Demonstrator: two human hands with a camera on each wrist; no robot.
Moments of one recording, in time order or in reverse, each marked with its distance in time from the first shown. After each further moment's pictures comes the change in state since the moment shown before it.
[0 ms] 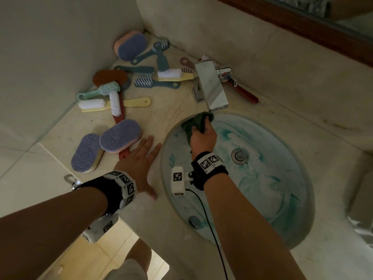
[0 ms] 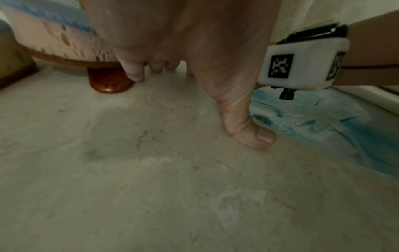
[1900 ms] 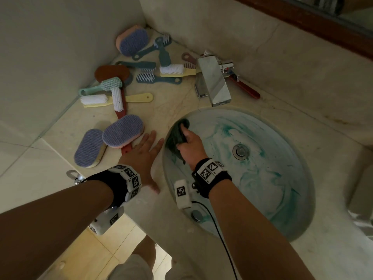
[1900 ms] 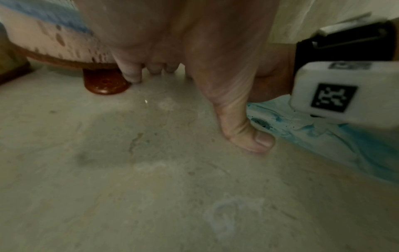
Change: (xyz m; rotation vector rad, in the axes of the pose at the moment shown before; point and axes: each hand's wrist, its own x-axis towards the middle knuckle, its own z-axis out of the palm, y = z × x) left_hand 0.000 0.001 -0.001 0.034 -0.005 0.002; right_hand -0.039 0.011 -0.011 -0.326 -0.544 -0.003
